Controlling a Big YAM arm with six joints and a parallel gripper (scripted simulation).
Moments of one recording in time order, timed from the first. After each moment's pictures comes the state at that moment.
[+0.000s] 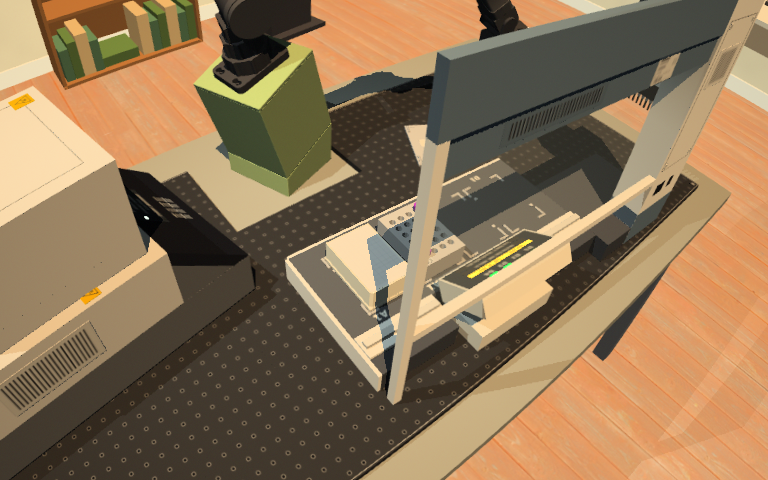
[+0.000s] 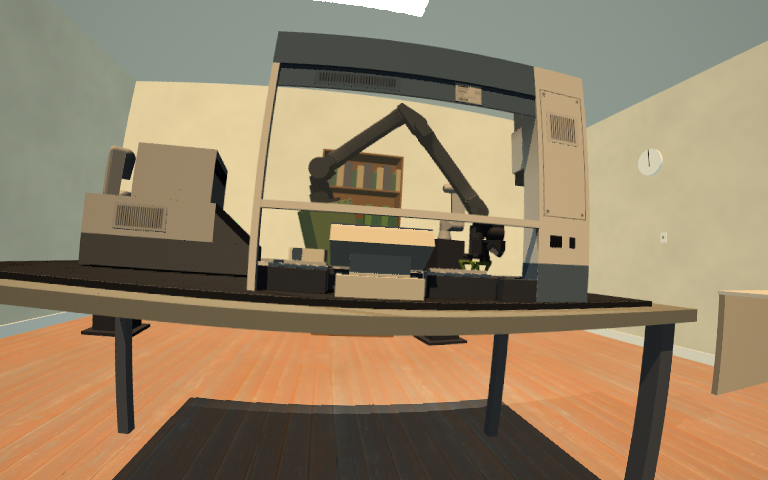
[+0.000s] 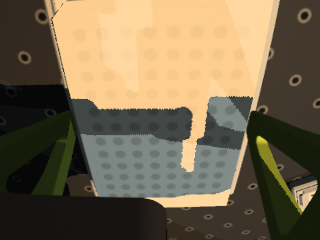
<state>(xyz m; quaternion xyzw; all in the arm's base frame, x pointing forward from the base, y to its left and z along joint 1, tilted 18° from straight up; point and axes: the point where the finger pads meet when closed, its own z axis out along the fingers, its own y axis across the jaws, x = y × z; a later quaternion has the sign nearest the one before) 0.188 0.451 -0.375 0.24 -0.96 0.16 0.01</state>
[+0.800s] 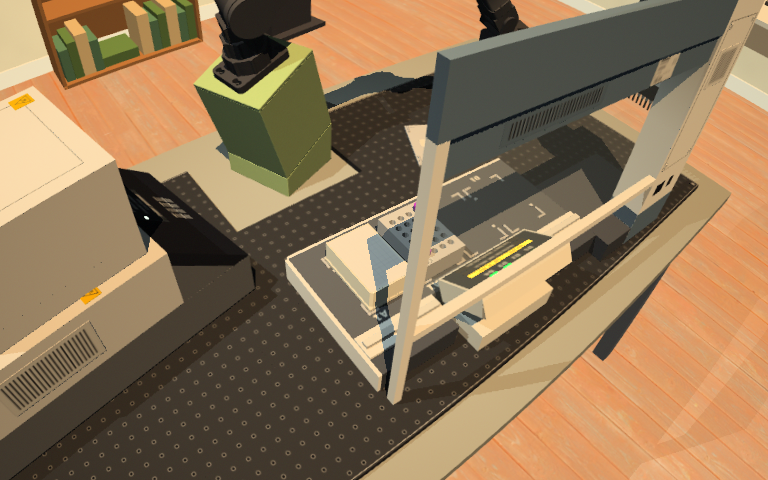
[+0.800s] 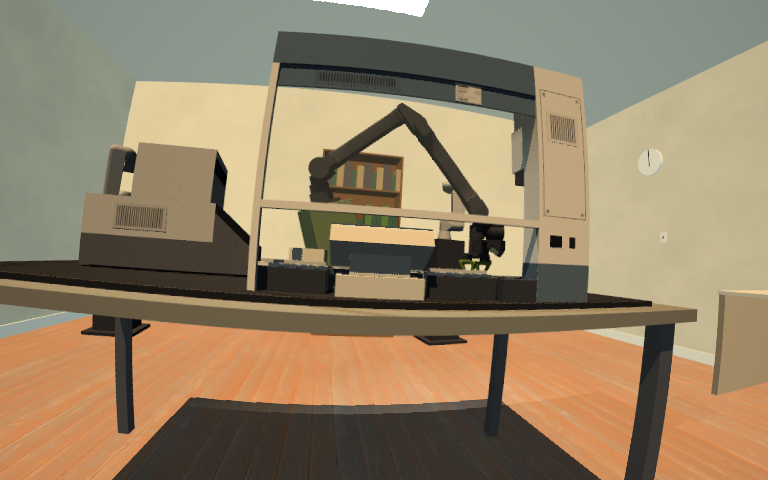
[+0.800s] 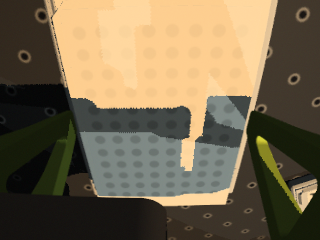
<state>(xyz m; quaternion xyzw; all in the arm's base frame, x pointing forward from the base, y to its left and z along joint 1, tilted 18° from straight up) 0.188 0.450 -0.374 0.24 -0.96 0.16 0.01</state>
